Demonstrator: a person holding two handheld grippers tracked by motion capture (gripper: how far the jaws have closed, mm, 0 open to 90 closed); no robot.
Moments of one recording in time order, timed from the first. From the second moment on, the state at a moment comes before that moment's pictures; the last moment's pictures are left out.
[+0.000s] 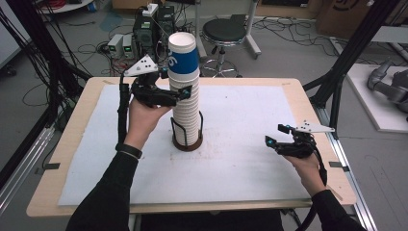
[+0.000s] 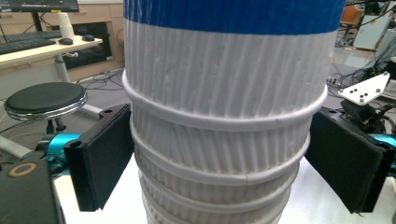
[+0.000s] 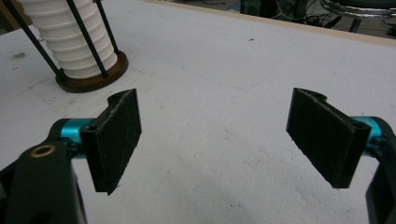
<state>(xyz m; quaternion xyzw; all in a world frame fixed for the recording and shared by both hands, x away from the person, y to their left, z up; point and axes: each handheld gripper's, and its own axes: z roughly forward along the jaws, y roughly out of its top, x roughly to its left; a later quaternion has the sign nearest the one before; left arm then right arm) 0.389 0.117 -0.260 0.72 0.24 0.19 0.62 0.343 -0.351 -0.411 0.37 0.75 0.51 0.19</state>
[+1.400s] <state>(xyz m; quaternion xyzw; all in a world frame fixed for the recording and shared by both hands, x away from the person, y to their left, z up) 0.392 0.118 -0.259 0.73 0.23 0.18 0.62 0.372 -0.265 -0.282 0.25 0.76 0.58 0.16</state>
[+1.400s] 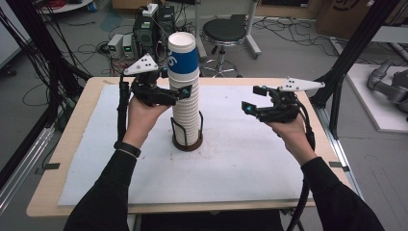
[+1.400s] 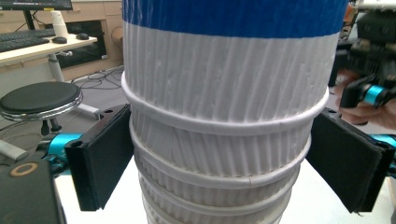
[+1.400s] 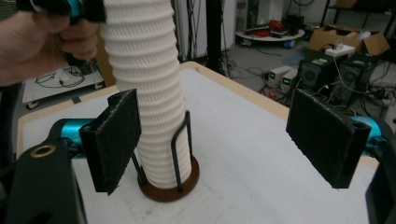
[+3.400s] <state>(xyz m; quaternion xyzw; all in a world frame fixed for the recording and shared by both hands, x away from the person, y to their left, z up) 0.392 0.118 -0.258 0.73 0.23 0.18 0.62 0.406 -0.107 -0.141 0.17 0.73 0.64 0.14</state>
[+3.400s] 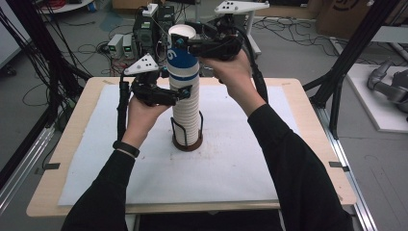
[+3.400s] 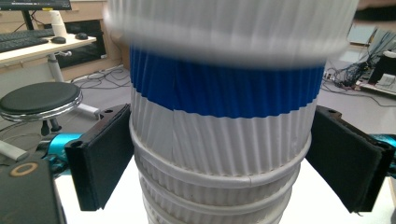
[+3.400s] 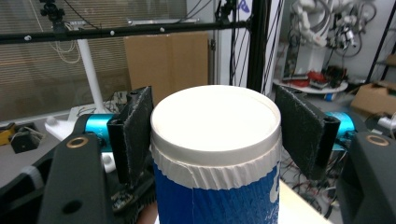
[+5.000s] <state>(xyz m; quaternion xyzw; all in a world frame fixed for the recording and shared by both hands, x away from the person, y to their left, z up) 0.392 0.118 -0.258 0.73 0.23 0.19 0.62 0.342 -0.214 -0.160 0.14 0.71 0.67 0.16</state>
